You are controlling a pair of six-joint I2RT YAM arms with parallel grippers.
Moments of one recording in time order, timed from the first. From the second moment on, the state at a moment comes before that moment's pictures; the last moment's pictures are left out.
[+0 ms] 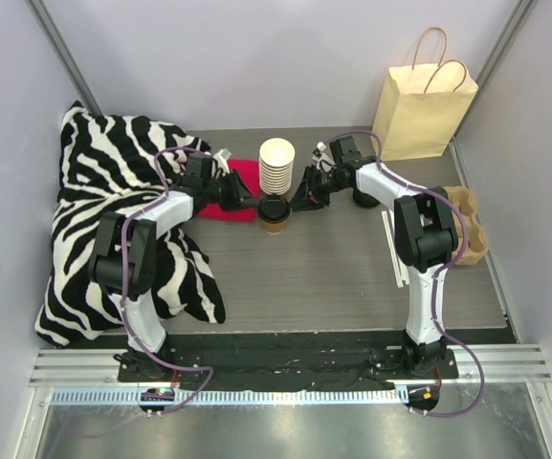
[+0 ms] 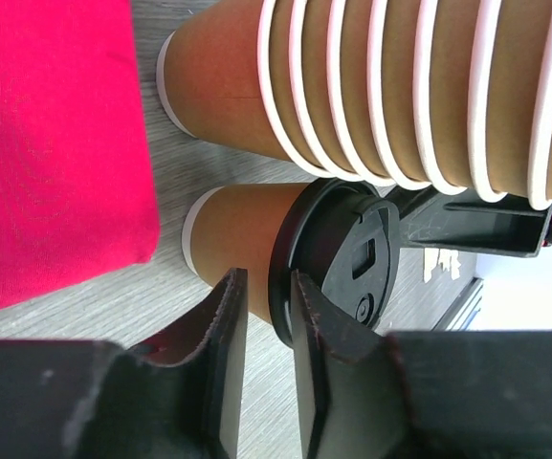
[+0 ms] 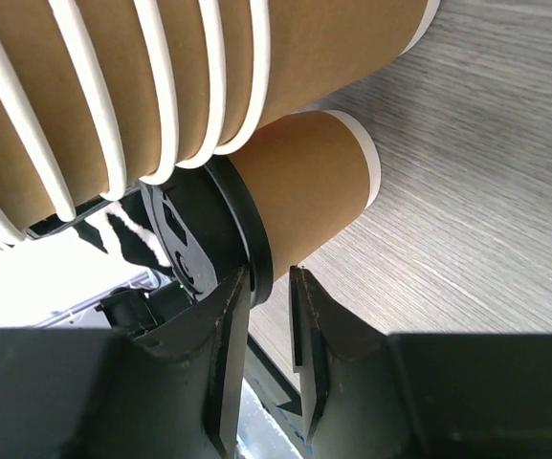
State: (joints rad) left arm -0.26 1.84 1.19 -0.04 0.57 -0.63; right arm 0.33 2.11 1.61 -0.48 -0.76 0.58
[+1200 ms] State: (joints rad) left arm -0.12 1.33 1.22 -0.49 0.78 -0.34; right arm -0.19 1.81 2.14 -0.85 -0.39 -0.07
